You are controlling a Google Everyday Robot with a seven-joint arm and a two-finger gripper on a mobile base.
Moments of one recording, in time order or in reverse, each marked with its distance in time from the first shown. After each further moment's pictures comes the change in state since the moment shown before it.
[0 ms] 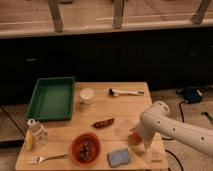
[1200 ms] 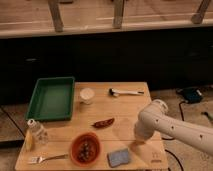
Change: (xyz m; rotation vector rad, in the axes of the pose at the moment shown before) arm -0.003 -0.008 -0.018 -0.012 0.006 -0.006
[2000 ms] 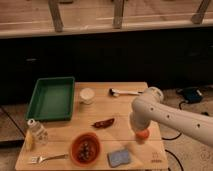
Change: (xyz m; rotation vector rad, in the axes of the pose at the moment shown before) arm -0.012 -0.031 -0.055 0.000 0.022 -0.016
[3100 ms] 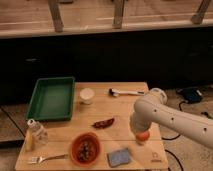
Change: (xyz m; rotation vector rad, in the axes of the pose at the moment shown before) arm -0.010 0.010 -0.007 0.025 -0.026 -0.006
